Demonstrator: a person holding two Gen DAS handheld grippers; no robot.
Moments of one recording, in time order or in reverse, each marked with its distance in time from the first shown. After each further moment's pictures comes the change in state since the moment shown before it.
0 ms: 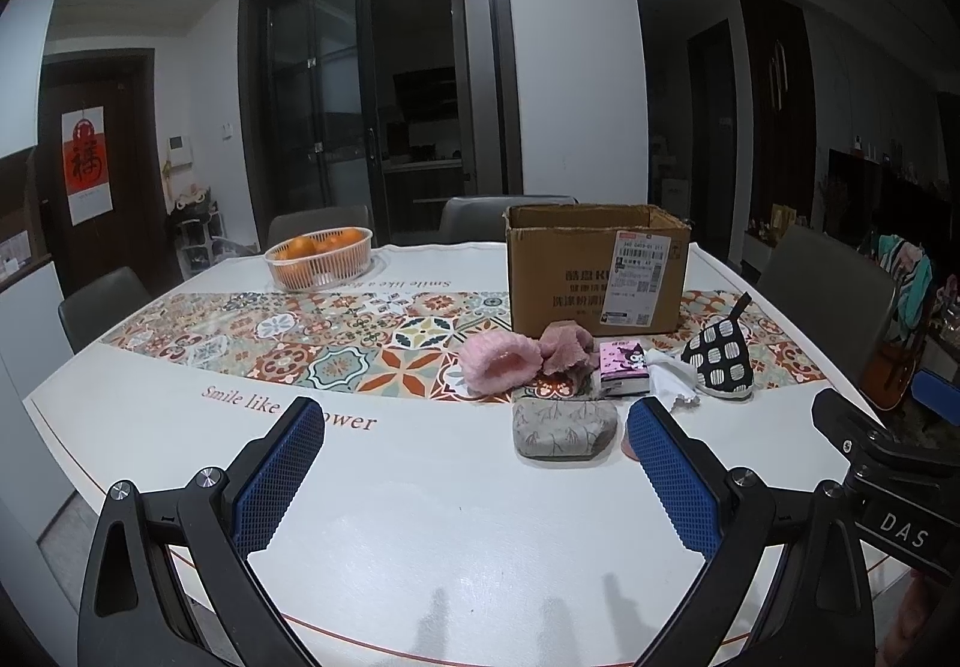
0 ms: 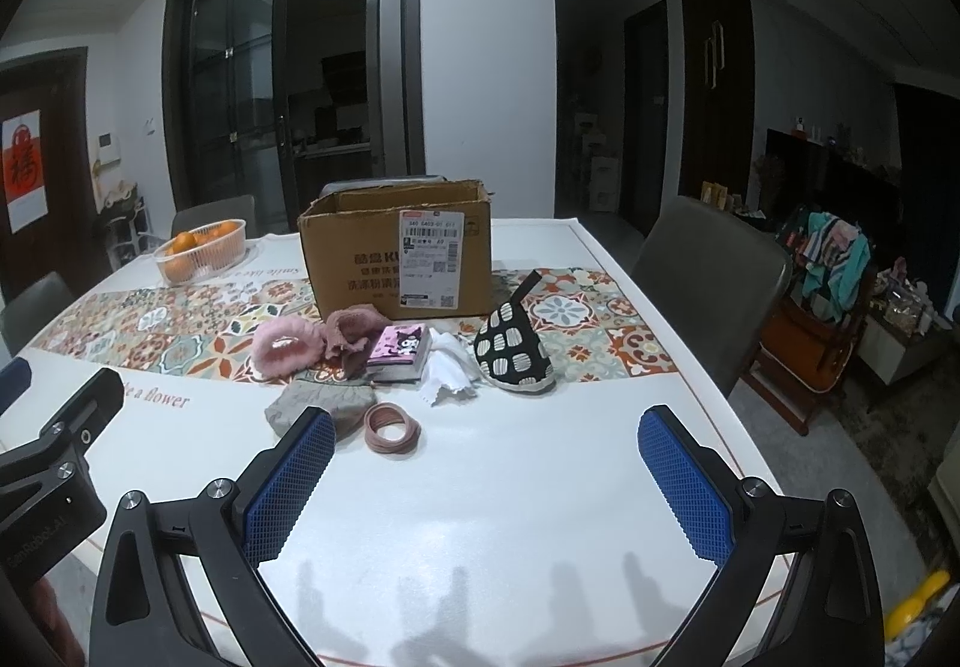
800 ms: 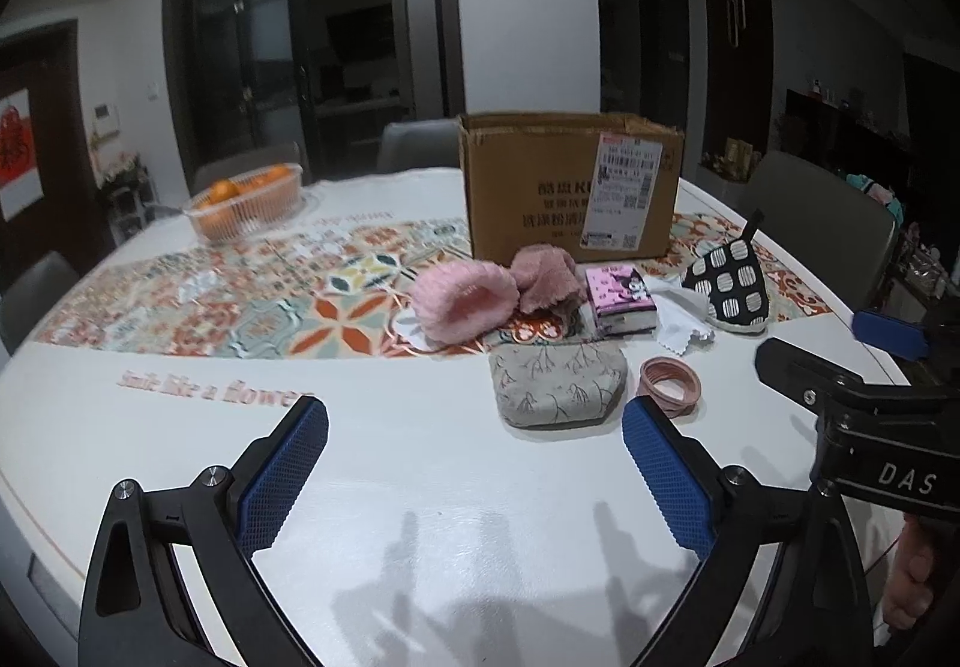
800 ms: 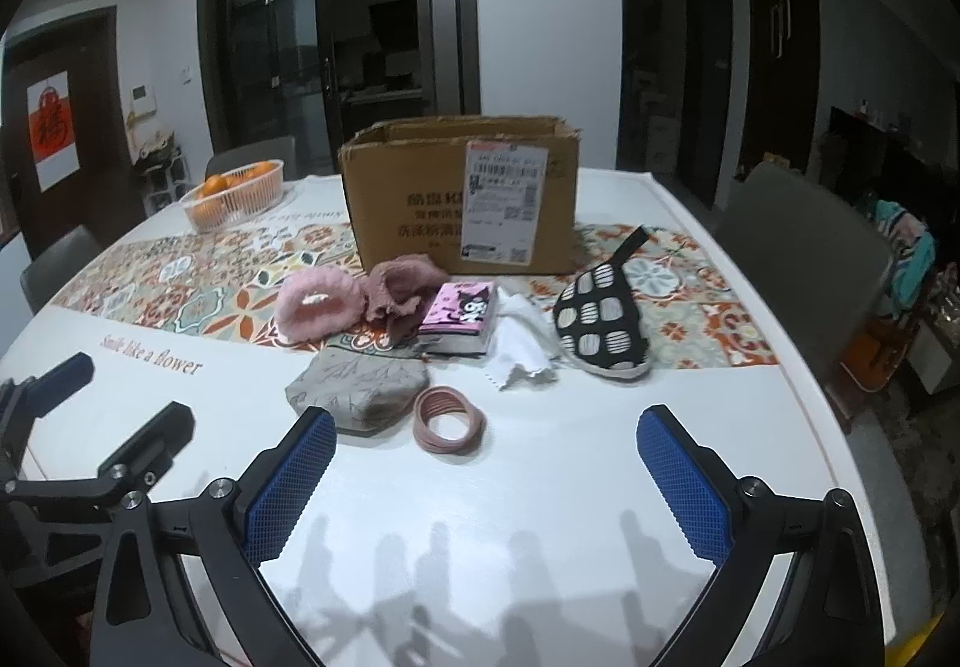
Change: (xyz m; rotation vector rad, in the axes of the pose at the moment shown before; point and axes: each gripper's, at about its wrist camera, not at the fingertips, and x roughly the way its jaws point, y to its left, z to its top) left arm 0.101 0.013 -0.021 0.054 0.174 -0.157; right arm 0.089 0.034 0.003 -0.057 0.142 0.124
